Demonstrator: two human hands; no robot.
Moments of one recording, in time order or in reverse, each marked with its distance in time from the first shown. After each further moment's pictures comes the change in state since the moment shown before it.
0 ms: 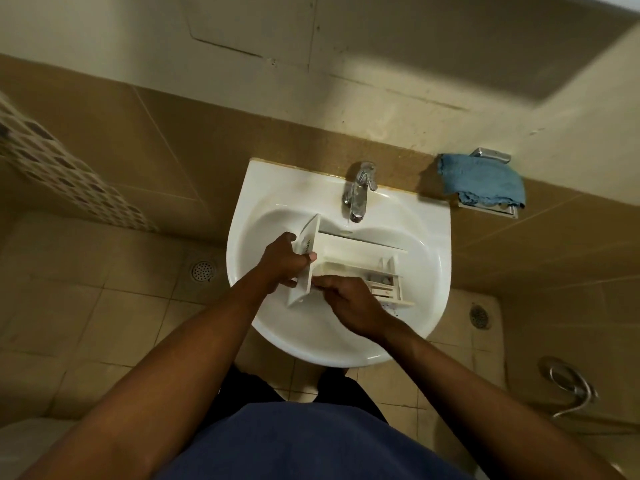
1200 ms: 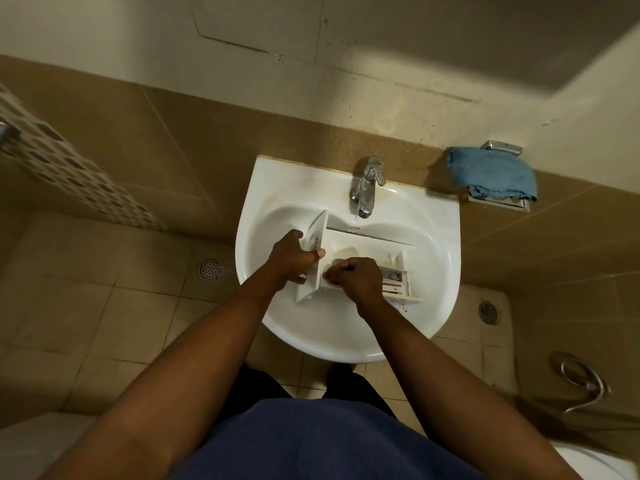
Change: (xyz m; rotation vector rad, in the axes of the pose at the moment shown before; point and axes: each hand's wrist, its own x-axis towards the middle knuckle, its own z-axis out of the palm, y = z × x) left_hand -0.002 -0.001 -0.002 0.006 0.009 -0.003; right_hand 0.039 0.015 0.020 0.248 0.401 0.641
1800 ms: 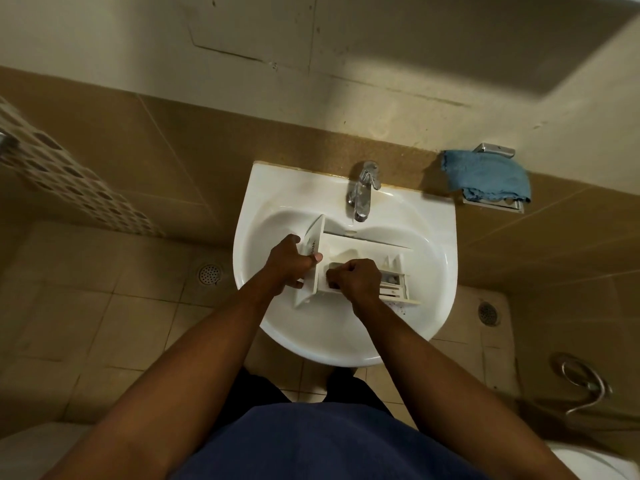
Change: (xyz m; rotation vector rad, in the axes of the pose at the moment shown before) left_hand -0.002 0.002 0.000 -0.006 -0.002 -0.003; right_hand 0.012 0.002 0.004 0.026 0.089 0.083
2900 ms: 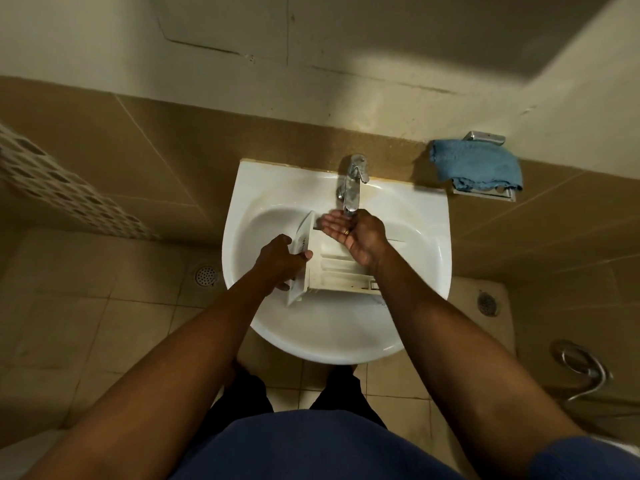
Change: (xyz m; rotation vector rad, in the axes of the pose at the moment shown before) left_hand -0.005 0.005 0.001 0.083 -0.002 -0.031; right_hand 0.069 -0.050 -0.028 0.944 -0.372 0.255
